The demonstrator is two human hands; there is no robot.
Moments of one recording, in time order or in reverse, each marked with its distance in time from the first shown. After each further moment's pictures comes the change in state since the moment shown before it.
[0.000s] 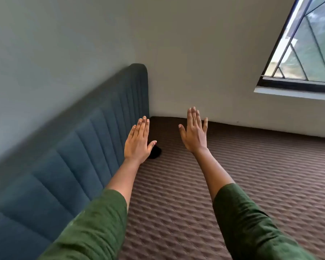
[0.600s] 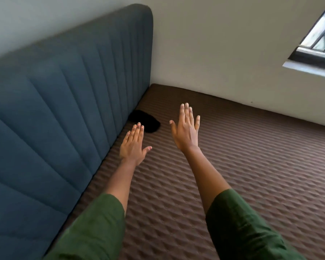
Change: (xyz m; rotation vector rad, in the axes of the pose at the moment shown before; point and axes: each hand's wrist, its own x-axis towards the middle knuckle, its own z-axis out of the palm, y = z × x) left_hand -0.043 -0.006 0.176 0.004 -0.352 -0.142; right_hand -0.028 0.025 0.137 0.014 -0.191 -0.008
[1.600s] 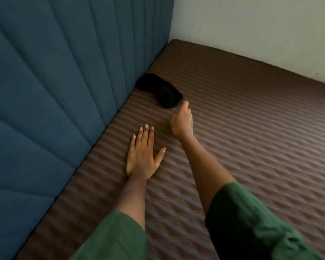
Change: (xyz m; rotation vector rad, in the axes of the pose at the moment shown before) left_hand 0.027 -0.003 0.194 -0.106 0.043 -0.156; right_hand 0.055 0.021 0.229 0.401 -0.203 0.292
